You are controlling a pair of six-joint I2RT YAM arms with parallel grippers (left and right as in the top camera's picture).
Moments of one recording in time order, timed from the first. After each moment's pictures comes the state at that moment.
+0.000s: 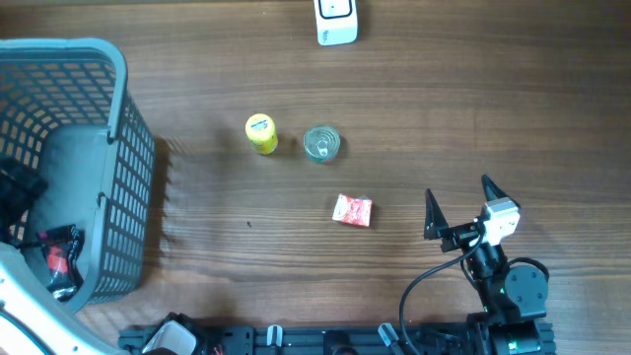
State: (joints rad) left arm 0.88 1.25 1.33 -1.01 0.09 -0.02; right arm 0.12 0.01 0.01 0.00 -0.13 0.03
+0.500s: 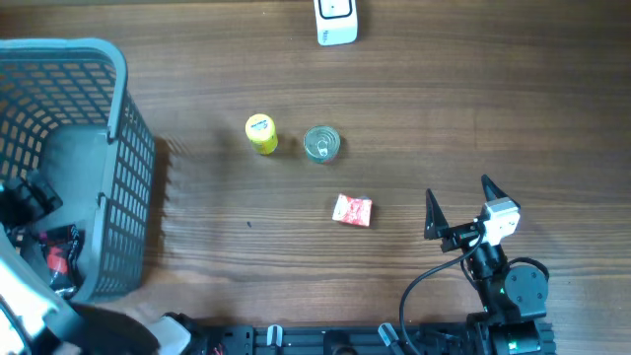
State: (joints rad) left arm 0.88 1.48 1.33 -1.05 0.02 0.25; right arm 0.12 0.01 0.01 0.00 -0.13 0.03
